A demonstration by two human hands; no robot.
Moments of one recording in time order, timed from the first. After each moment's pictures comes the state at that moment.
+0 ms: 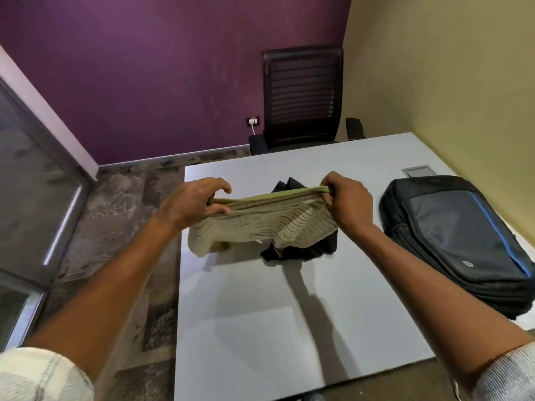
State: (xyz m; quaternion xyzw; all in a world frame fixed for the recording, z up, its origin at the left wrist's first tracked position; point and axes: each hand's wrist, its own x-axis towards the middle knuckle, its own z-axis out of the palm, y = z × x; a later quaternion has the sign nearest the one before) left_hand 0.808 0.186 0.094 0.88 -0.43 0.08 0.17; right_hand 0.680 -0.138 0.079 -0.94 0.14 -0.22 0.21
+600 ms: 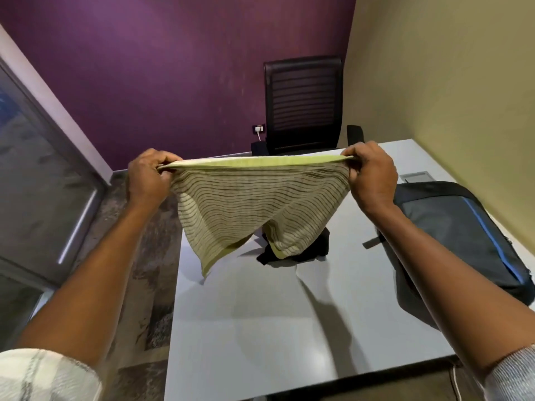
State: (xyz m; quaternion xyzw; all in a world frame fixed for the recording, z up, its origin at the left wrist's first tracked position) left_hand 0.799 0.200 0.144 0.89 -0.17 0.25 0.33; right_hand 0.662 -0.197 0.138 -0.89 0.13 -0.36 0.25
